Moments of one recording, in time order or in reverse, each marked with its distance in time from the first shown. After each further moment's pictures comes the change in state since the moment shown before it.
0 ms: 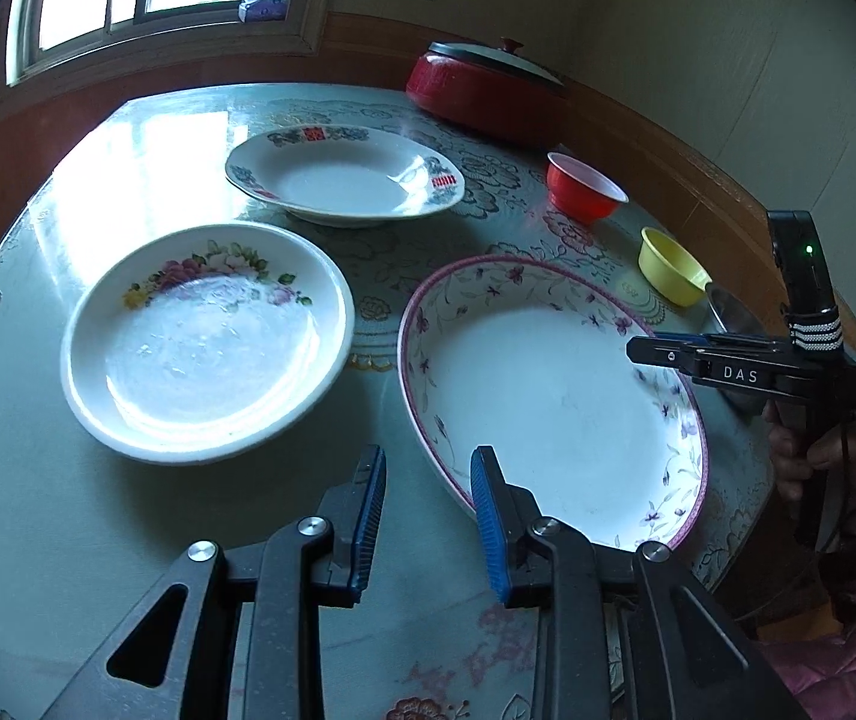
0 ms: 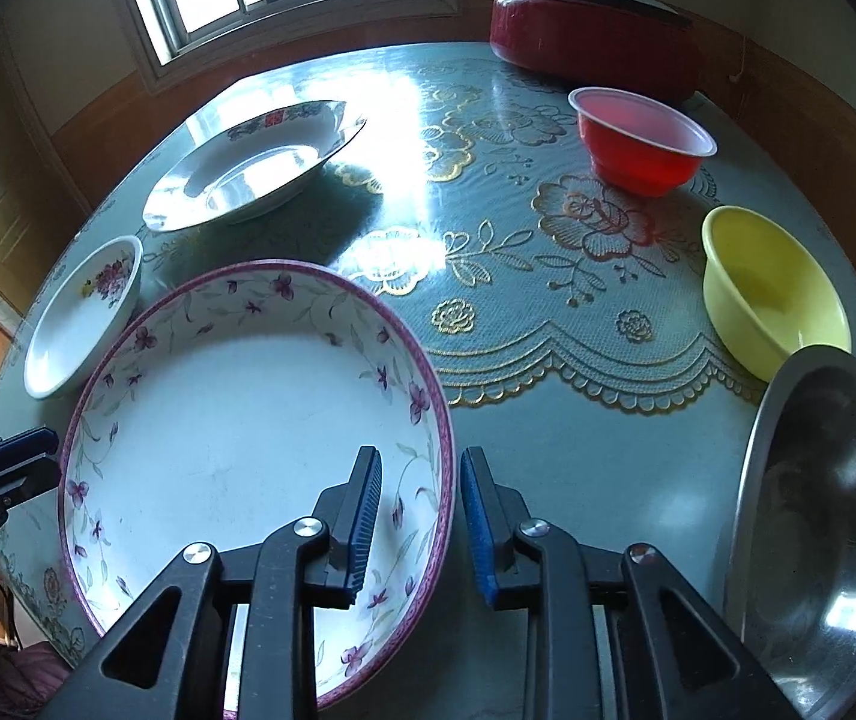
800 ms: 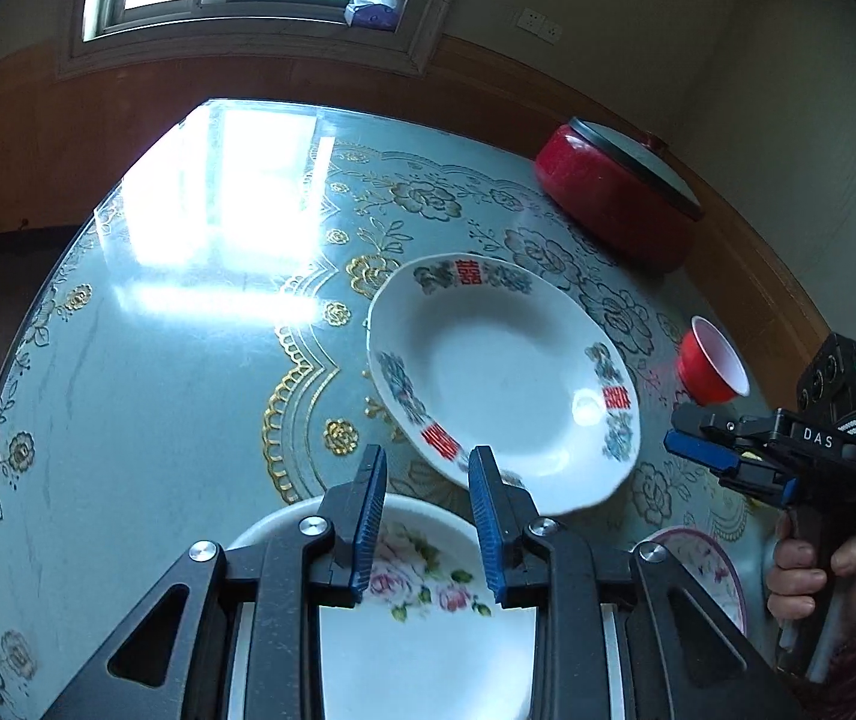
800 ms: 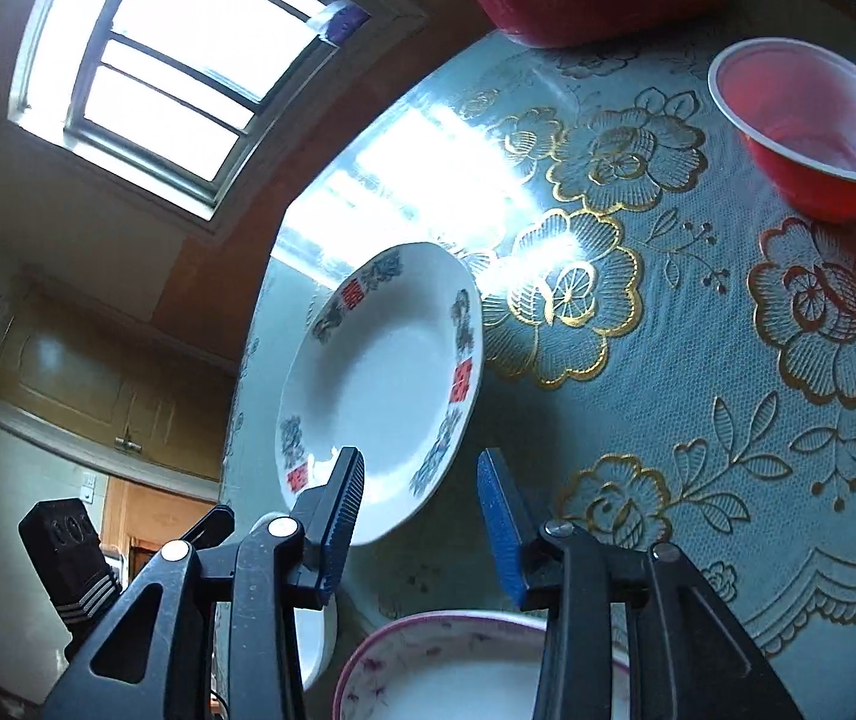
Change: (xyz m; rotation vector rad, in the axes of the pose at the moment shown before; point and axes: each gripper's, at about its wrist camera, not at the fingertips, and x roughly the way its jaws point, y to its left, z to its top) left arm 0.043 0.105 0.147 -0.197 -0.037 0.089; right arm 0.082 0.003 0.134 0.474 0.019 0.495
